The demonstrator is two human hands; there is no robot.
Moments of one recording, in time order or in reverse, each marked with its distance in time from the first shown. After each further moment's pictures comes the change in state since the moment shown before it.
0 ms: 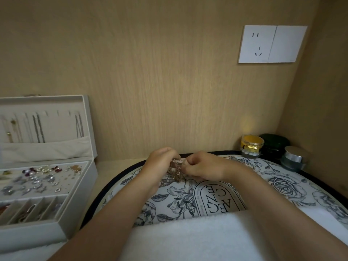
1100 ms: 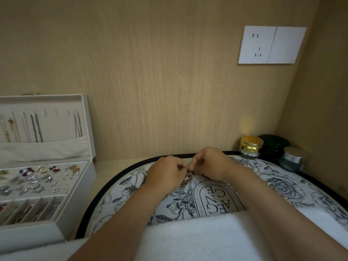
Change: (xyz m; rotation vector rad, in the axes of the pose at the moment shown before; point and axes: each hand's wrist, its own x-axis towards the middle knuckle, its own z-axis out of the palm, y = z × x) left_hand 0.010 -0.024 0.013 0.847 0.005 0.307; right_hand 0.010 0.022 -0.010 -0.312 0.246 0.079
